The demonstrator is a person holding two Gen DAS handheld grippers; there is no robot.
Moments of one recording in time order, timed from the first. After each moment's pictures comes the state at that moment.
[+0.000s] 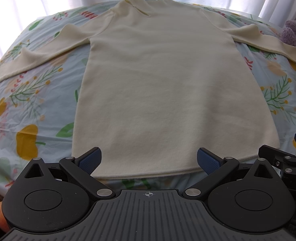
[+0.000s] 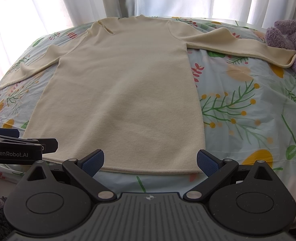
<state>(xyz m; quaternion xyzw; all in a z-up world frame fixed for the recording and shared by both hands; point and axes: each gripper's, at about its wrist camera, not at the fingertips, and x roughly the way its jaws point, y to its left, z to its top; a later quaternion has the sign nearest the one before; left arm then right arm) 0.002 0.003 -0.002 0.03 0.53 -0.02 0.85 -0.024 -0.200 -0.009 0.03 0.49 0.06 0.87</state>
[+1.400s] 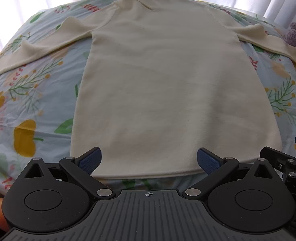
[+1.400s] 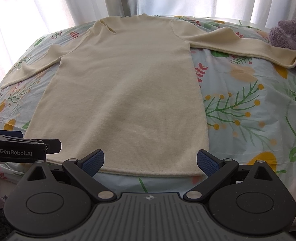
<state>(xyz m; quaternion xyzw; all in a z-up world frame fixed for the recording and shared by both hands) 0.009 0.006 -0.010 0.01 0.55 -0.01 0.84 -0.020 -0.197 -0.012 0.04 0.49 0.06 0.87</state>
